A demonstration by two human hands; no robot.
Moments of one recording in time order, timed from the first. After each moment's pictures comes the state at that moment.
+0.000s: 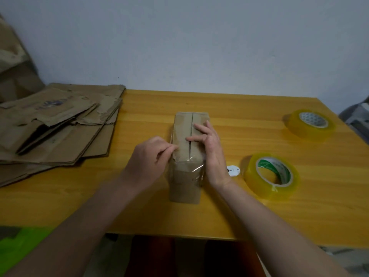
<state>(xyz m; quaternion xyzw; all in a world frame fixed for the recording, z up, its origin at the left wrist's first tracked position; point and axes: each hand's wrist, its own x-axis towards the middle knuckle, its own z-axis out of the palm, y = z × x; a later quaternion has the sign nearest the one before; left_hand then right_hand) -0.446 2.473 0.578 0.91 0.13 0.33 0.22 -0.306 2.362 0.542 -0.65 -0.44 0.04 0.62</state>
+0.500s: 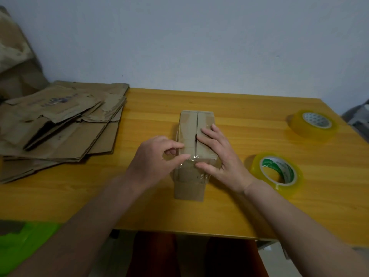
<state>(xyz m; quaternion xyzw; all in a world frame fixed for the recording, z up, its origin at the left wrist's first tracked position) -0.452 2.469 0.581 0.91 0.15 0.30 0.24 -0.281 2.330 0.541 -0.69 -0.61 0.00 0.39</state>
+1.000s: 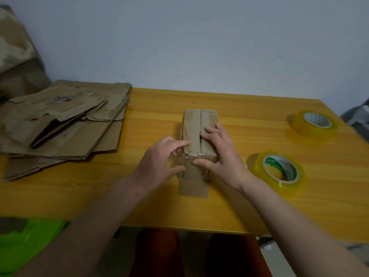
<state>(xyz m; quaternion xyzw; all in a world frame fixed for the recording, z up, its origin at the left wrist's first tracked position) -0.461 2.477 0.562 0.92 0.10 0.27 0.25 -0.304 2.338 0.555 -0.75 -0.53 0.02 0.39</state>
